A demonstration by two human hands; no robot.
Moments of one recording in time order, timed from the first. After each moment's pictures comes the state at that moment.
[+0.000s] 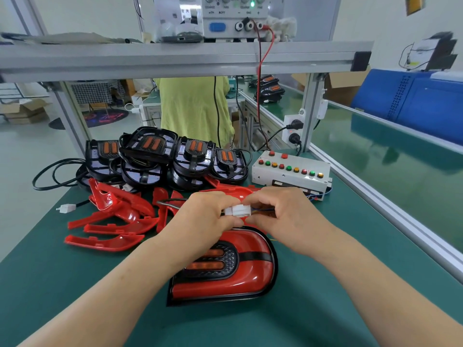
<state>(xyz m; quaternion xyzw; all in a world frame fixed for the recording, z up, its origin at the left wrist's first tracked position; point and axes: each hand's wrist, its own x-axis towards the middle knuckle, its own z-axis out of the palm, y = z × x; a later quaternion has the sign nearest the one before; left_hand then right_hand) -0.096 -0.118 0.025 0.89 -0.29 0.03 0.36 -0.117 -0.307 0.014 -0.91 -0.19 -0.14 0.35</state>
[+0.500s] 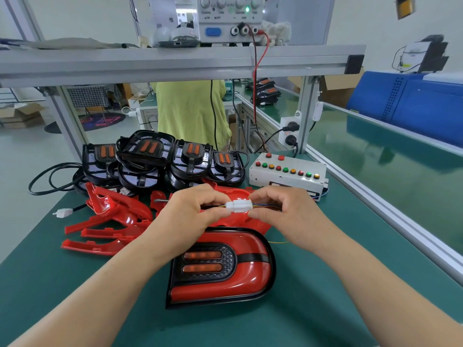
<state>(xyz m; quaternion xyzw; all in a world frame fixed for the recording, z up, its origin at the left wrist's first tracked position) -0.078 -0.100 0.017 0.86 -0.28 0.06 0.43 -0.110 -0.321 0.006 -0.87 -0.10 -0.10 0.47</state>
